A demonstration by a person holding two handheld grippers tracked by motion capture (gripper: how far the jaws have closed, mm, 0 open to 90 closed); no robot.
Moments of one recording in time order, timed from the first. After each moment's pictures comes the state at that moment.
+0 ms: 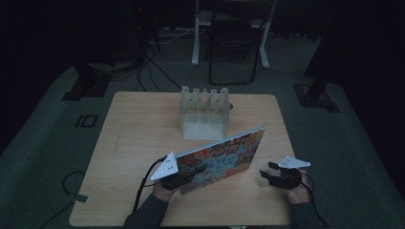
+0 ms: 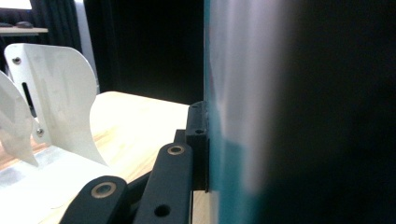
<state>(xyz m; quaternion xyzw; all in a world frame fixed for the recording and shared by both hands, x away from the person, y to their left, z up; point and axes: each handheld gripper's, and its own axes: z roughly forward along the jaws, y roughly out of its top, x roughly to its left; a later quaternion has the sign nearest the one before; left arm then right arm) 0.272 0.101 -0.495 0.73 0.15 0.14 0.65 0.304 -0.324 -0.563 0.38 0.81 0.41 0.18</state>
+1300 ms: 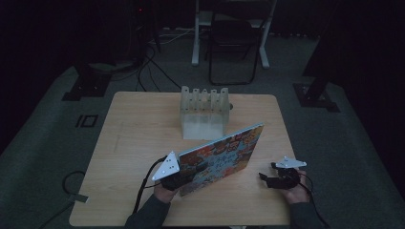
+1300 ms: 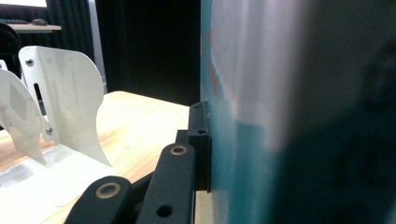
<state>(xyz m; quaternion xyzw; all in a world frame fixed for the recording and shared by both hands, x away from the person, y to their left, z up) 0.264 0.097 -0.483 0.73 0.17 0.15 0.65 0.307 -0.322 -0.572 0.40 0.82 0.37 0.18</state>
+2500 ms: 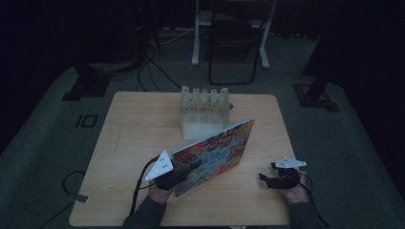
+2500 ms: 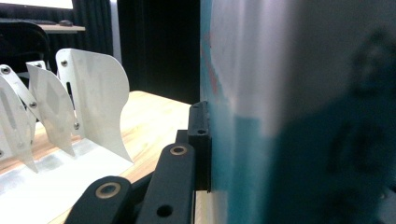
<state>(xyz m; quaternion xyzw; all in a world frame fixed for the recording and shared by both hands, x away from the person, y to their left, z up) 0.260 0.112 -0.476 0.72 0.20 0.17 0.65 0.307 -0.322 -0.572 0.40 0.82 0.37 0.18</state>
